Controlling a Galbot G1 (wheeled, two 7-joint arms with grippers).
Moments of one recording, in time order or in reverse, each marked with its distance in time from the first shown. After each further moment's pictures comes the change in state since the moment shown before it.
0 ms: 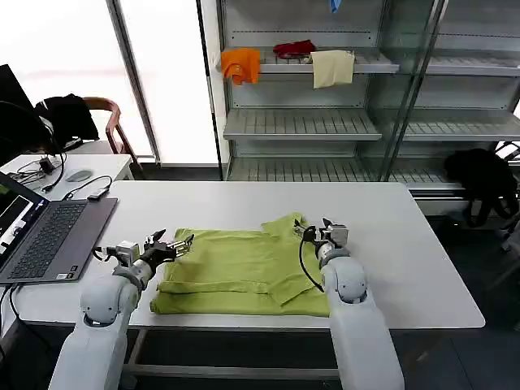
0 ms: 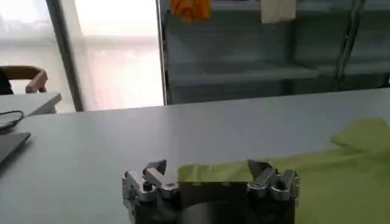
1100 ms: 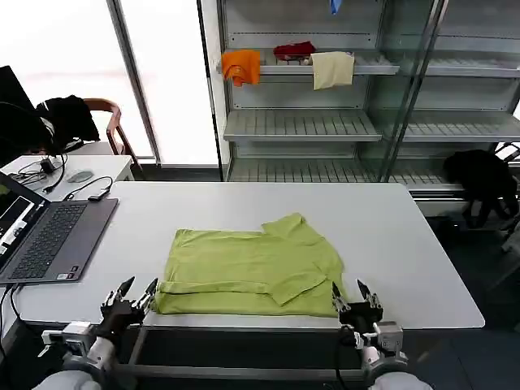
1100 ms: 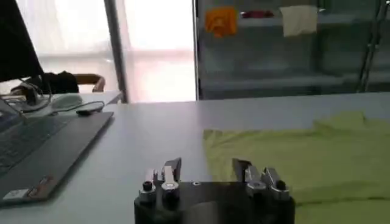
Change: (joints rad) left arm 0.563 -0.068 -0.227 -0.554 -0.071 -0.052 -0.113; right arm -0.656 -0.105 0.037 0.746 -0.082 -0.008 -0.014
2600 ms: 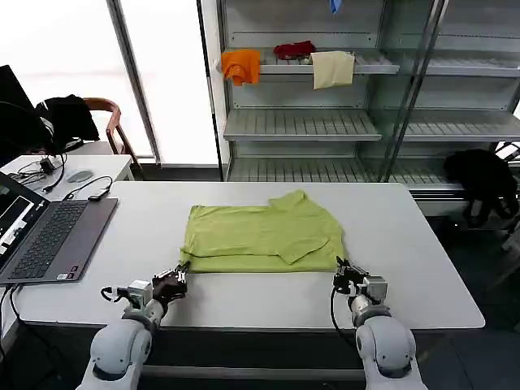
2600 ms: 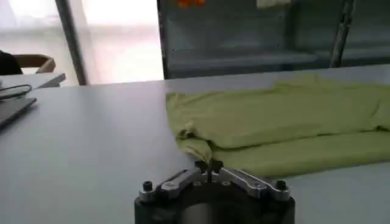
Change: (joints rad) left arm -0.213 0.002 0.198 0.224 0.093 0.039 0.015; right arm 0.106 0.012 0.043 -0.204 0.032 0.006 -0.025
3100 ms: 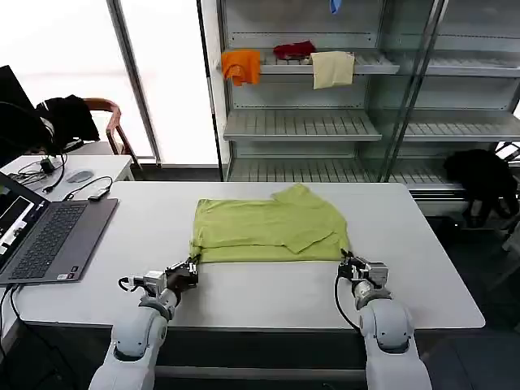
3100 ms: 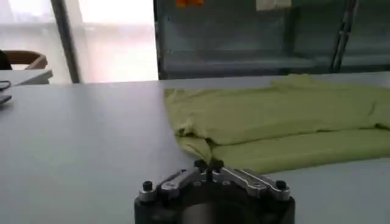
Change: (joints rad) left arm -0.143 -0.051 0.071 0.180 0.048 -0.032 -0.022; right arm 0.196 -0.002 0.053 -0.202 0.012 0.001 -0.047
